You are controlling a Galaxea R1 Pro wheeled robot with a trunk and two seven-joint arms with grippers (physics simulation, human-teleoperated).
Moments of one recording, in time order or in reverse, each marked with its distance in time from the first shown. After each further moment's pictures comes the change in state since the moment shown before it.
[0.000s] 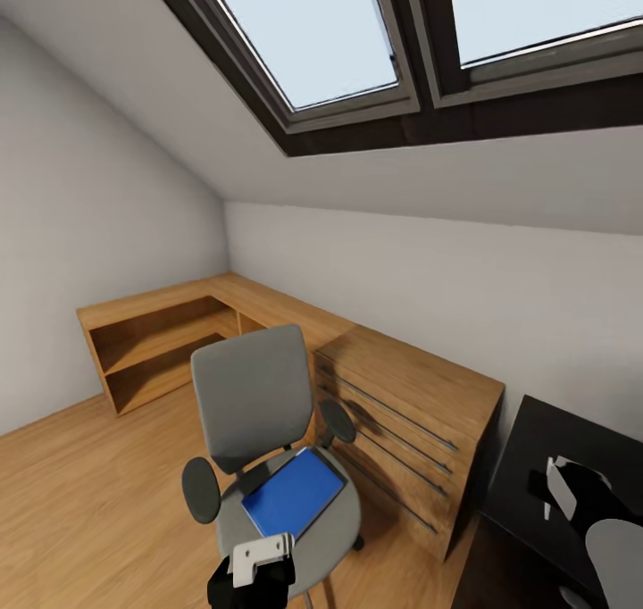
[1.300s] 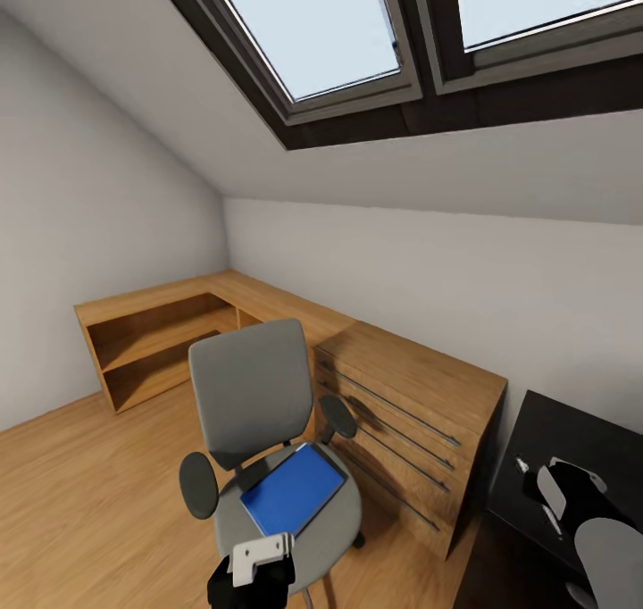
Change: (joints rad) left arm 0.000 0.001 0.002 -0.001 0.000 0.000 -0.003; right arm 0.000 0.029 0.003 -0.002 0.003 -0.010 -0.072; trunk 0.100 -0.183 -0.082
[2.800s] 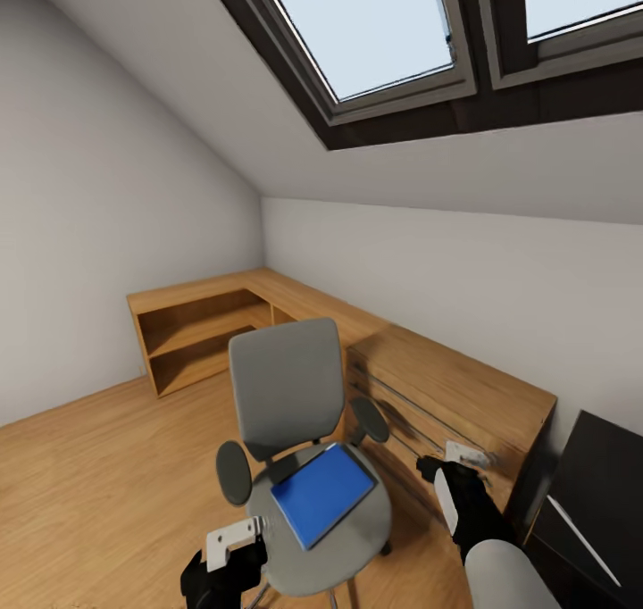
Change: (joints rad) left arm 0.001 0.004 0.140 0.030 0.011 0.000 -0.004; right arm 0.114 0.407 0.023 -0.301 0.168 -0.057 0.032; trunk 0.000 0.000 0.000
